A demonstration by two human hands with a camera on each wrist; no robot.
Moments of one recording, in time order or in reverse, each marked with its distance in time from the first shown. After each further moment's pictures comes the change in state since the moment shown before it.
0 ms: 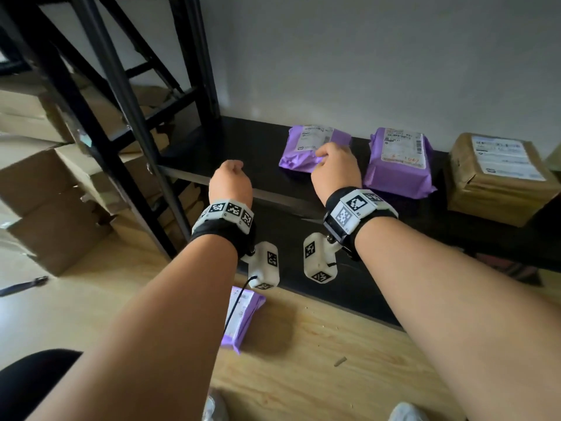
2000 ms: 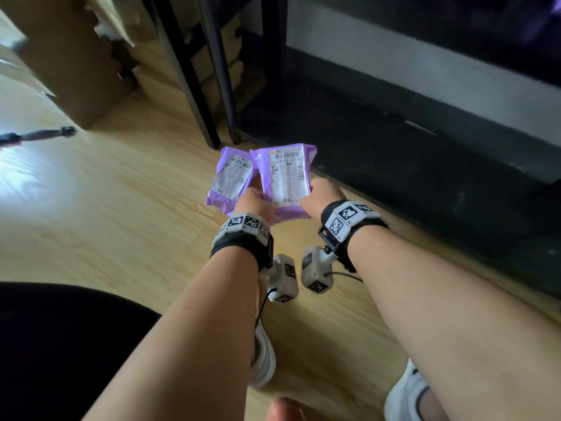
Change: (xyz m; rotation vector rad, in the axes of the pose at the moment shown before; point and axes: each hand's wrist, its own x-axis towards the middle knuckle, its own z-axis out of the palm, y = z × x) left_hand -0.096 -0.275 0.037 0.217 -0.398 -0.454; right_hand -0.194 0.061 0.202 -0.150 -0.804 0.258
